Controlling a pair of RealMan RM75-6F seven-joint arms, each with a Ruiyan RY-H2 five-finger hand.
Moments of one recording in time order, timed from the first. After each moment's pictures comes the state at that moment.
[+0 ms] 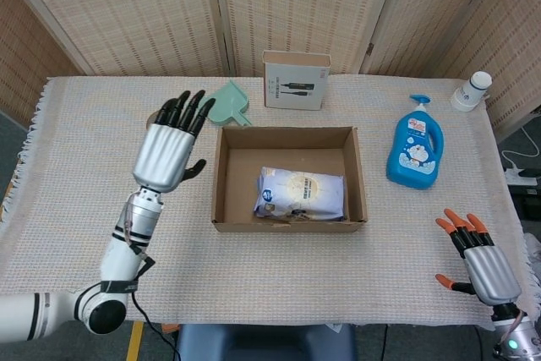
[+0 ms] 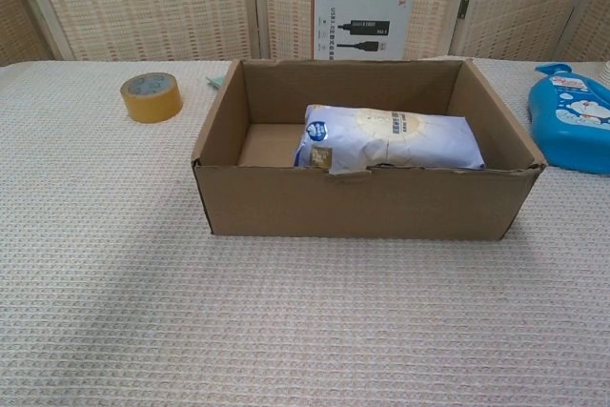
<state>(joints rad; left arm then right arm) -0.87 -1.24 -0.35 -1.98 0.95 1.36 0.80 0.07 -1.23 -0.04 -1.38 -1.64 1.48 0.19</state>
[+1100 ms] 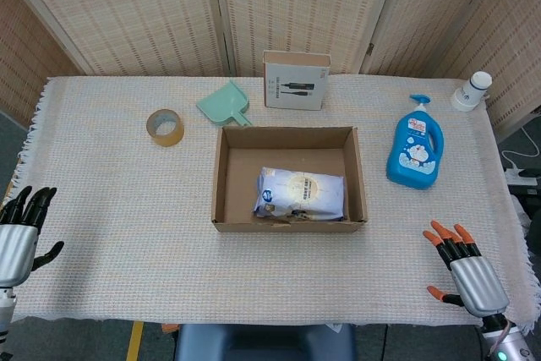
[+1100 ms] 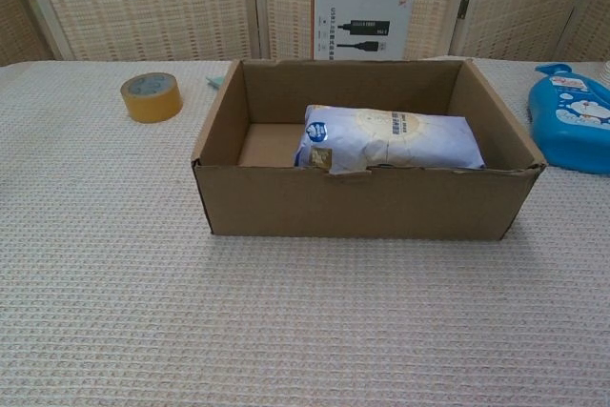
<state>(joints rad) -0.23 -1.13 0.04 -1.53 1.44 1.61 0.18 0.05 -1.23 -0.08 -1.43 -1.68 1.48 0.07</state>
